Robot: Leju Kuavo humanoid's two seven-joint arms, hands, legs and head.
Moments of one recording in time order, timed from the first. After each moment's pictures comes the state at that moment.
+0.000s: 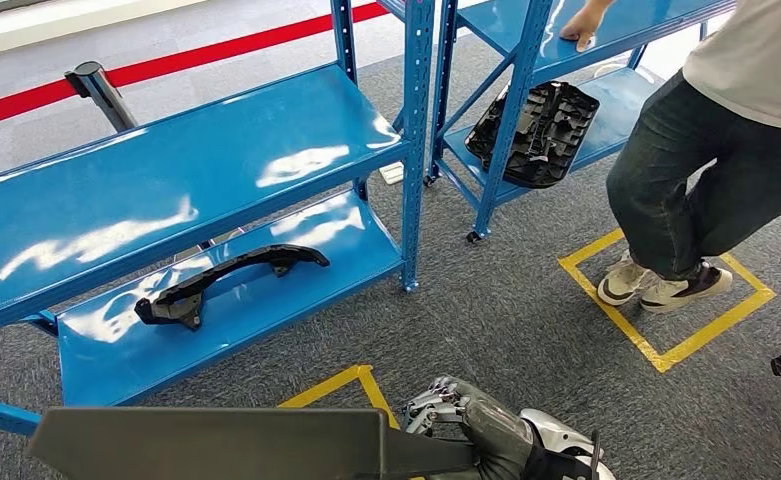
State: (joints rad) left arm -0.08 -0.12 1.26 -0.23 -1.12 -0.15 -0.45; right arm 0.05 -0.28 0.54 -1.86 0.19 0.30 -0.62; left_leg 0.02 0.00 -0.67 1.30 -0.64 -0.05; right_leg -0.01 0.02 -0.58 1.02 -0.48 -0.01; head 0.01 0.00
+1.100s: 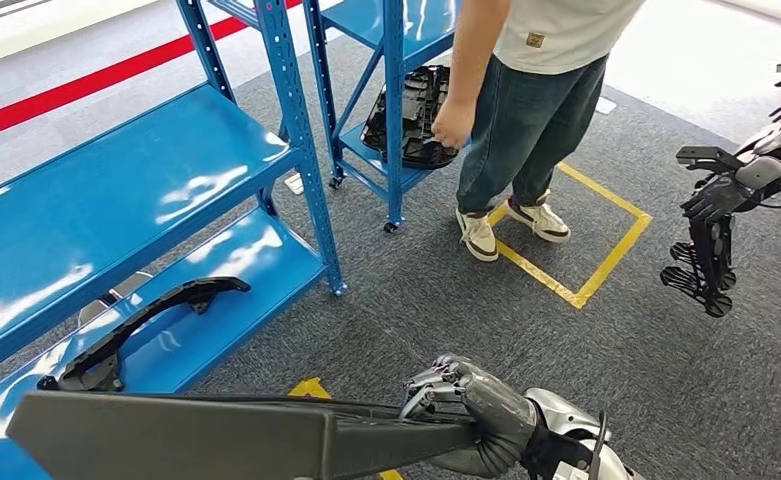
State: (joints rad) left arm -0.09 -0.13 1.26 -0.23 -1.13 -0.16 -0.44; right arm -0.02 -0.30 0.54 -1.89 0.21 0.27 -0.56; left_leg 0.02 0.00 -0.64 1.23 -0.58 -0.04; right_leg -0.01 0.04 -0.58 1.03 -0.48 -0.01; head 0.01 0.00
